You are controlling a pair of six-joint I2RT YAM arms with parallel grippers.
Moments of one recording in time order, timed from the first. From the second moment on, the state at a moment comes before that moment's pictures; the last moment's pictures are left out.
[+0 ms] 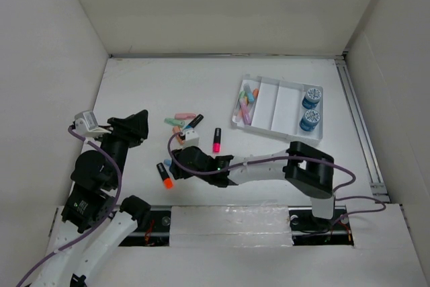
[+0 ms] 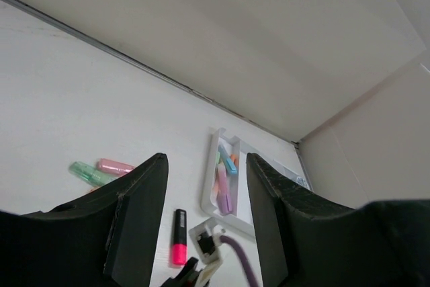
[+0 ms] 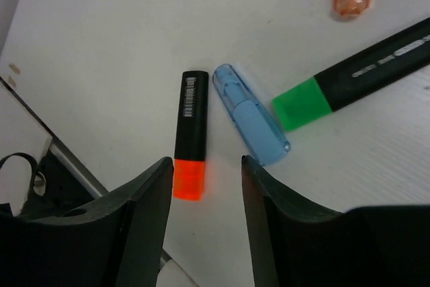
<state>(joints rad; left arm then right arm) -0.52 0.36 0.82 -0.37 -0.42 -0.63 1.26 1.86 1.16 0.14 0.34 0.77</state>
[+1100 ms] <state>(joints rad) -0.52 0.36 0.82 -0.38 -0.44 -0.65 1.39 2.22 1.57 -0.13 0.59 0.69</state>
